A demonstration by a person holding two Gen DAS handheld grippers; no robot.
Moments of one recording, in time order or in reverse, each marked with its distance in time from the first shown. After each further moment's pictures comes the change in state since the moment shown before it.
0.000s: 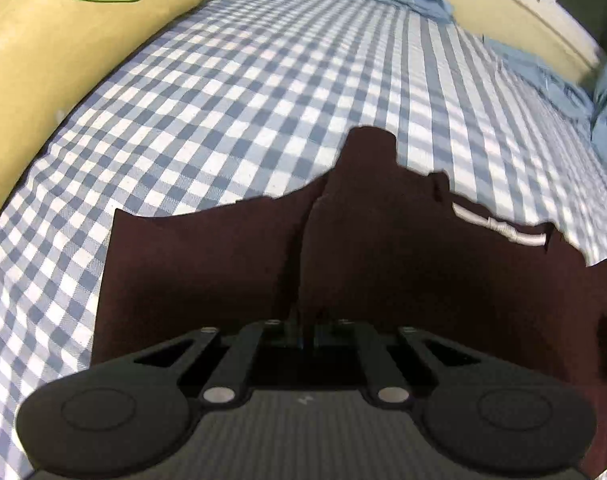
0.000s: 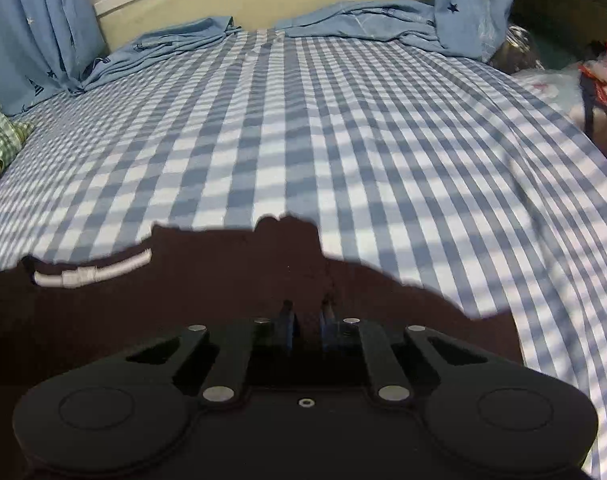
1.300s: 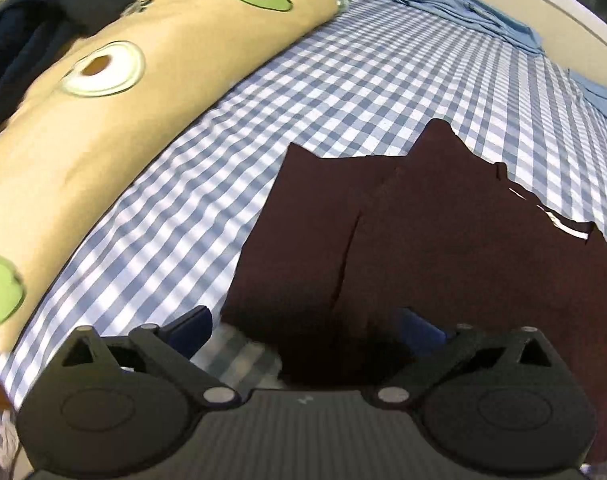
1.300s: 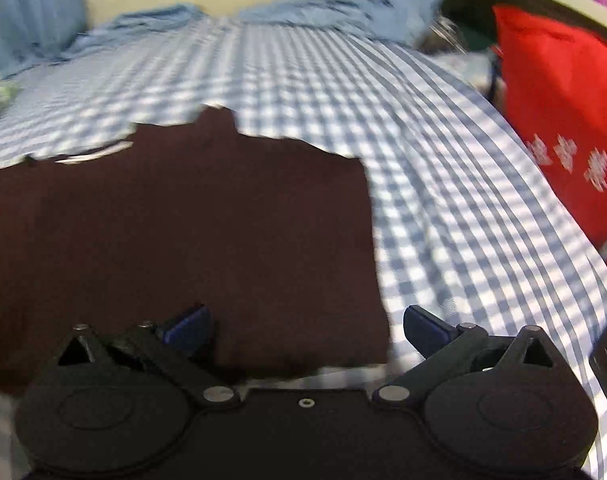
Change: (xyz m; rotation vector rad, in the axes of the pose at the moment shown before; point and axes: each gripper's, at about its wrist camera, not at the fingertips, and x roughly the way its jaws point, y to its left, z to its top) left arm -0.117 -0.001 -0.086 -0.182 -0.020 0.302; right arm -0.132 -0.035 -0.149 -0.042 -0.003 -0.139
